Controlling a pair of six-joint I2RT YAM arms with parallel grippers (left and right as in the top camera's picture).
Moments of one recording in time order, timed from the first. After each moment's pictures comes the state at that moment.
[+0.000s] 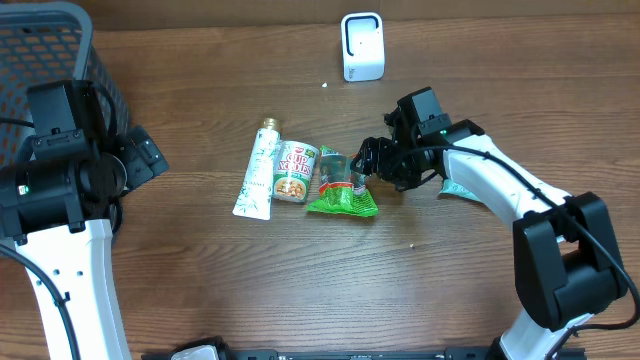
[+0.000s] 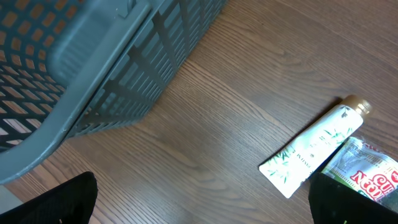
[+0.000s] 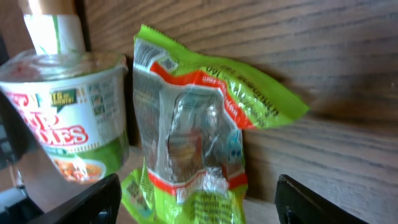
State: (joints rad) left arm 0.21 1.32 1.65 -1.39 -0.24 -0.37; right arm 0.37 1.87 1.23 -0.53 -0.48 0.57
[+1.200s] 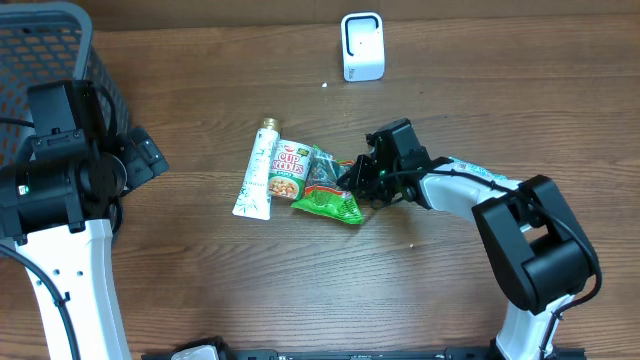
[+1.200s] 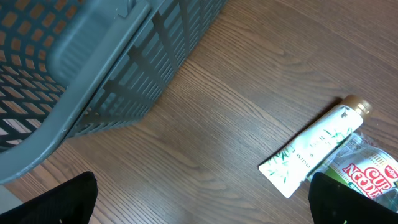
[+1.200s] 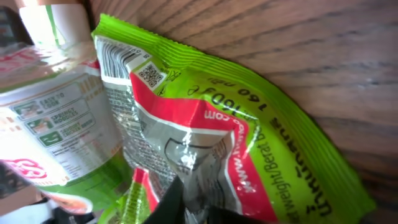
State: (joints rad) left arm 0.21 1.32 1.65 -1.39 -0.24 -0.37; right arm 0.44 1.98 1.03 -0.04 -0.60 0.82
